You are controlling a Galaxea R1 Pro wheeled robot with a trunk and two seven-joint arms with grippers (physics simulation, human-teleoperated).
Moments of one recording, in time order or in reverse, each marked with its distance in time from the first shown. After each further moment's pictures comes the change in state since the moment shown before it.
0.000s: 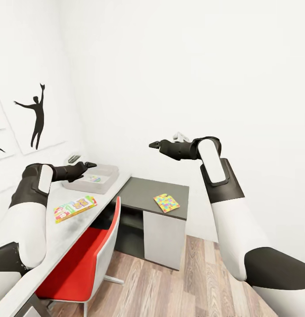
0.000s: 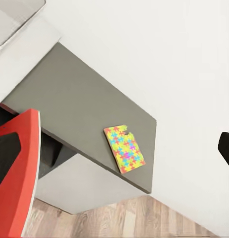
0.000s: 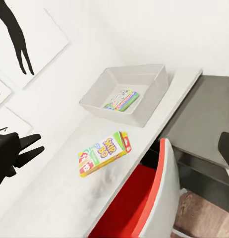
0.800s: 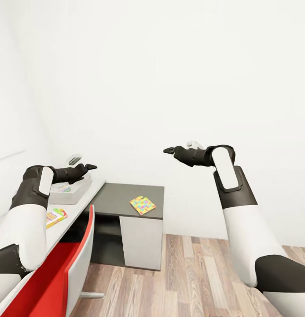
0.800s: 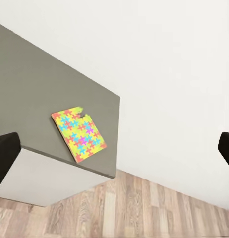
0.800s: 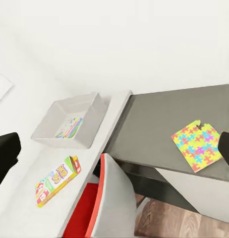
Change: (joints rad) left arm 0.015 -0.001 0.000 0.000 0.000 0.000 -0.001; right arm 0.057 -0.085 -0.064 -0.008 -0.006 0.000 0.018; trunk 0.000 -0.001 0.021
